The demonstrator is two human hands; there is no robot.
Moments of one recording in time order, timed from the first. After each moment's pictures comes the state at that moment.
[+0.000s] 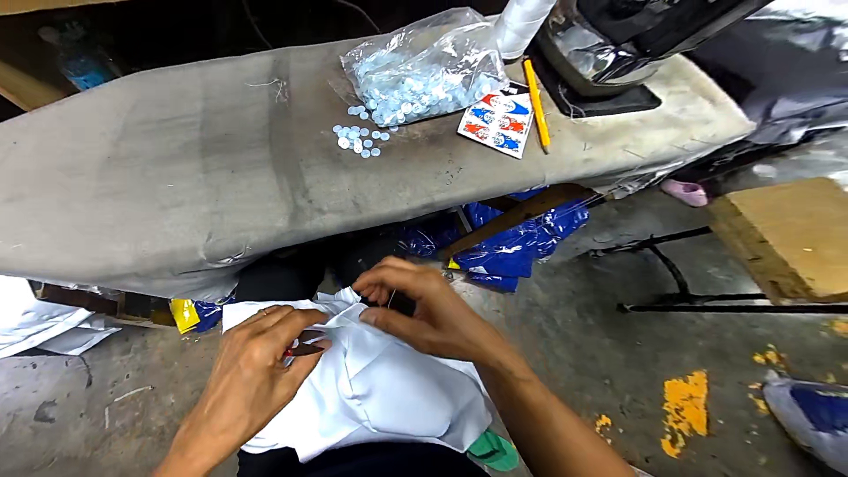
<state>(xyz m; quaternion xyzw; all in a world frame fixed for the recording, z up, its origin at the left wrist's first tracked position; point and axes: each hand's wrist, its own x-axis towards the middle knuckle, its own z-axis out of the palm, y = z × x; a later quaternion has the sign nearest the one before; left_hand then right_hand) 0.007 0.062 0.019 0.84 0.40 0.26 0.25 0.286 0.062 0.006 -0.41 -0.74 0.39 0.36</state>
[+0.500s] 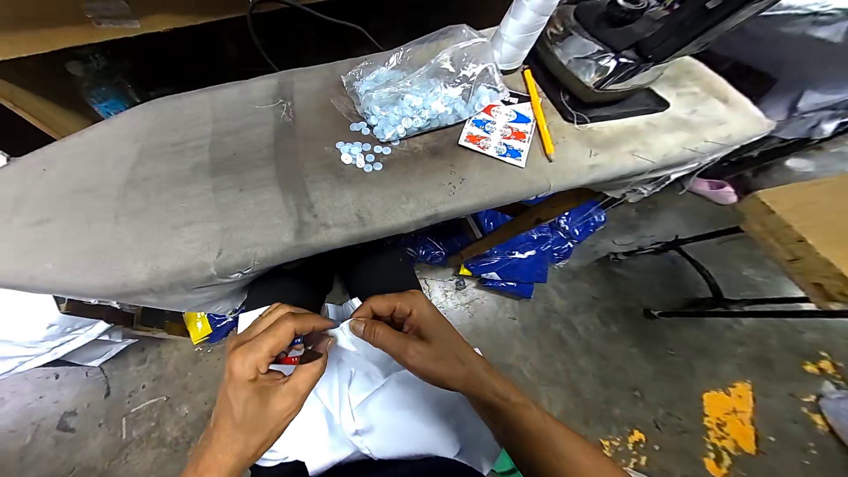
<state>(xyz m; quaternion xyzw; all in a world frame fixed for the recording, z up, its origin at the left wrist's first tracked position) 0.020 0.065 0.031 0.76 0.37 0.41 0.35 0.254 0.050 0.020 -0.41 -0.63 0.52 0.41</state>
